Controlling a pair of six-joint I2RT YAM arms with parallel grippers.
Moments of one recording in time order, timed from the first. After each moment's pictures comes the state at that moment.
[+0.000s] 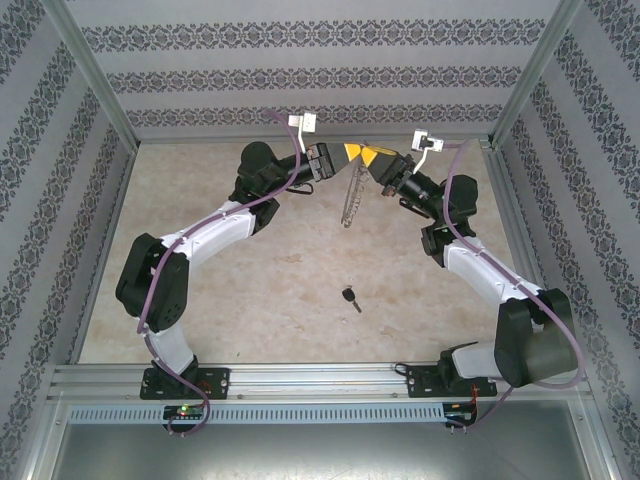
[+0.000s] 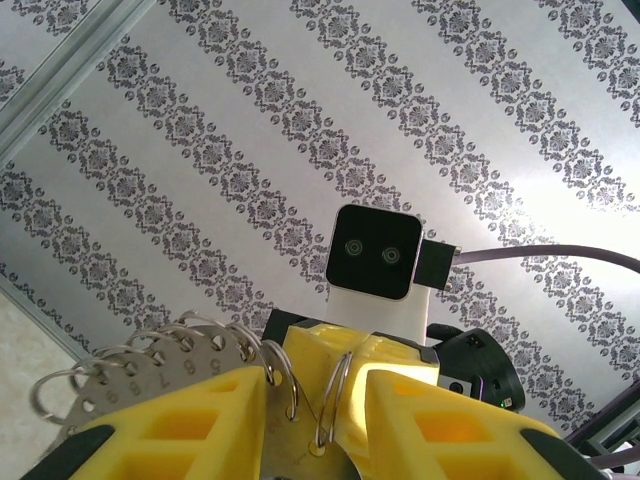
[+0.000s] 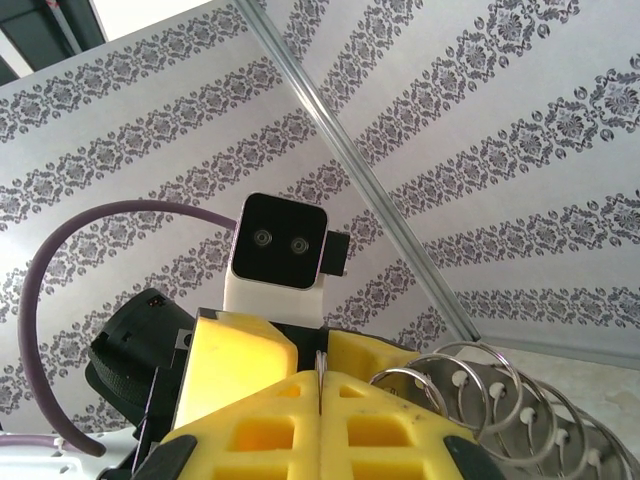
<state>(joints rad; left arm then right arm) -0.52 1.77 1.34 0.80 0.73 -1.05 0.25 1.36 0.84 0.96 -0.71 0.92</state>
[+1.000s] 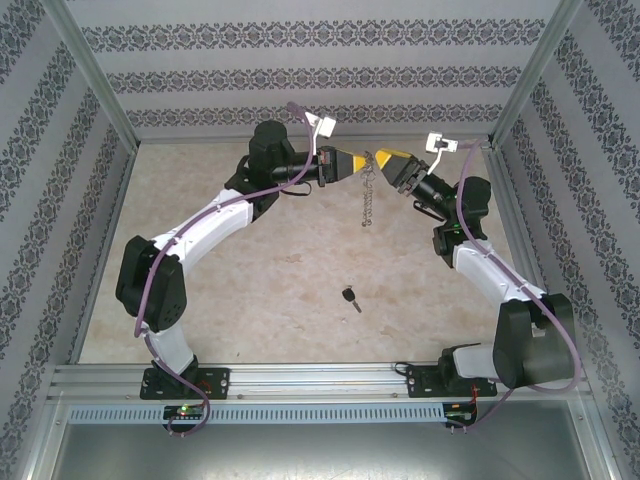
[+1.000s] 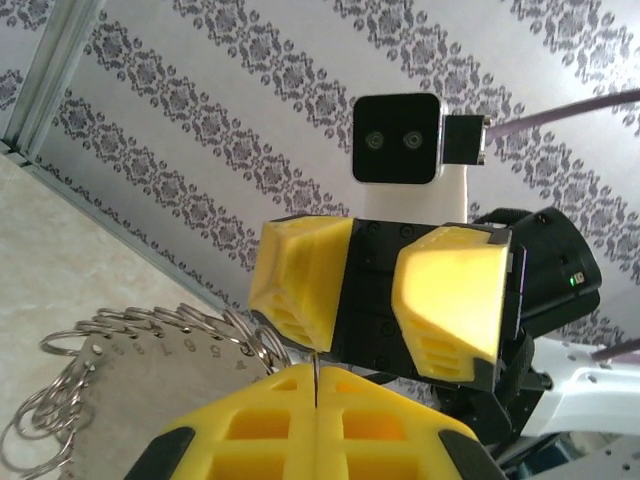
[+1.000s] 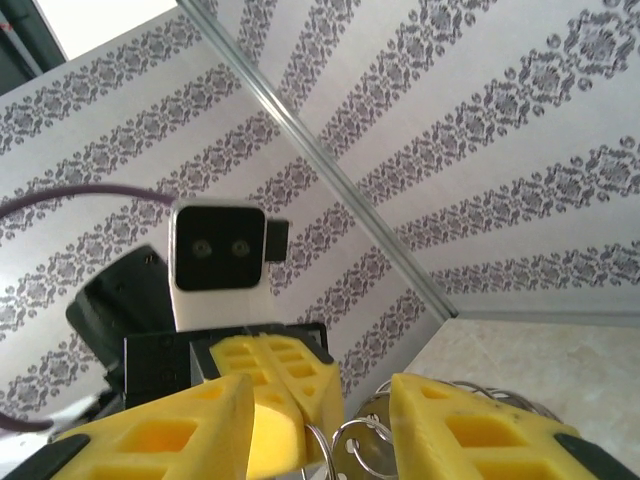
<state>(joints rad) -0.52 1.77 1.52 0.23 0.87 -0.60 0.13 1.34 0.79 0.92 -0.79 1.00</state>
